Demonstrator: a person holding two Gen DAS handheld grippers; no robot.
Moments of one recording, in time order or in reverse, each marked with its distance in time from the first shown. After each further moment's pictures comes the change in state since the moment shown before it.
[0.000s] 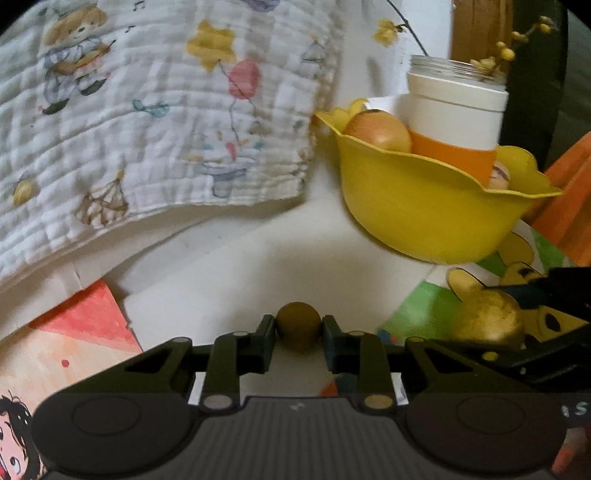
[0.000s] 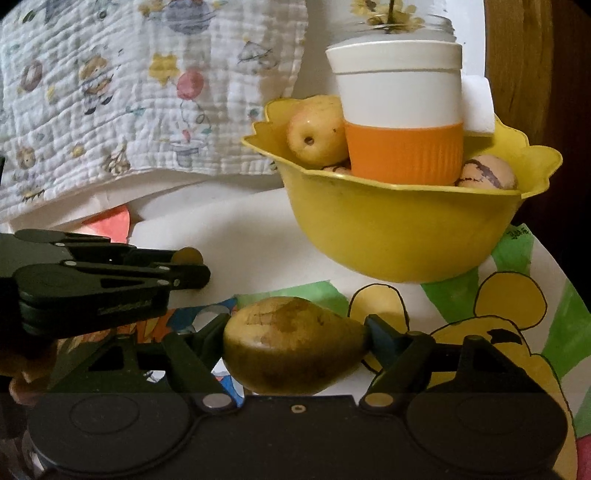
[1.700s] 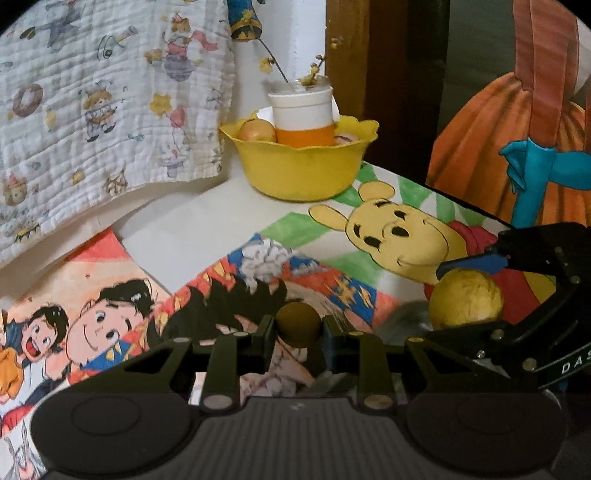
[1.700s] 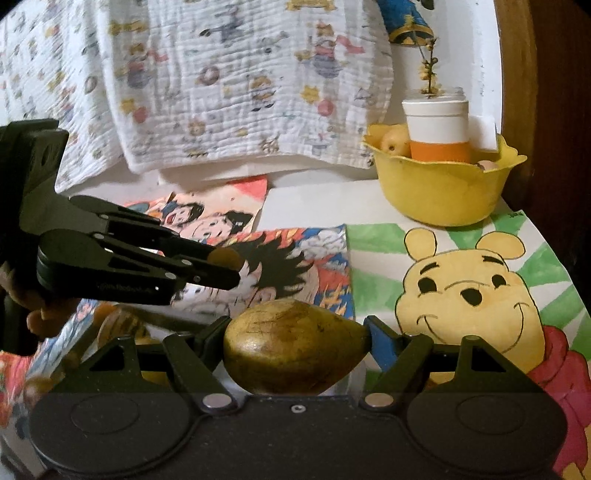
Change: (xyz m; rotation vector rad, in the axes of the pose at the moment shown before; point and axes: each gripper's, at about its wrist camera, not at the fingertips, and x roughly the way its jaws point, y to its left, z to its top) left arm -0.166 -0.070 -0.075 0.111 0.016 -0.087; right arm -0.160 0.007 -0.097 -0.154 -0.062 0.254
